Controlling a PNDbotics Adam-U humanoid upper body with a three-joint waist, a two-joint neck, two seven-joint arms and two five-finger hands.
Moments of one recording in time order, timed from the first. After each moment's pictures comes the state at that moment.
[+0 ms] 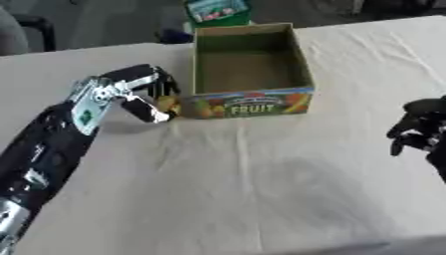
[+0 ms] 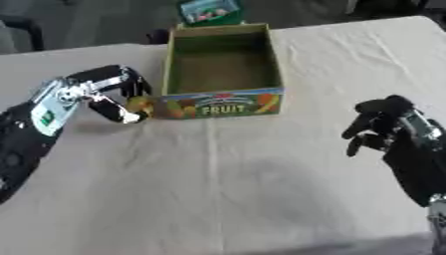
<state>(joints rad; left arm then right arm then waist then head) -0.91 0.43 -0.22 -0.86 -0.76 -0.40 -0.41 -0.17 -0.26 -0.02 -1.94 -0.34 0.14 0.32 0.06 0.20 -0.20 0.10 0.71</state>
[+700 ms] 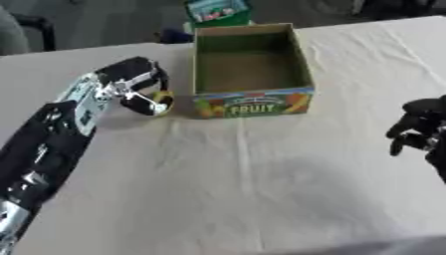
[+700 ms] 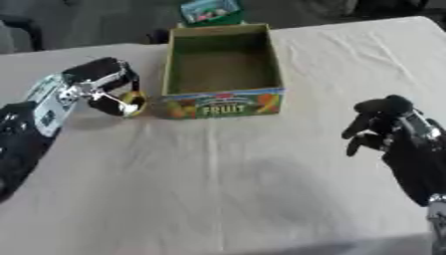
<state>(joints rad) -0.91 0.43 -0.21 -0.88 -0.89 -0.40 -0.19 -0.17 -0.26 -0.02 -1.94 -0.34 0.13 0.32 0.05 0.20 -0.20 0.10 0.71</state>
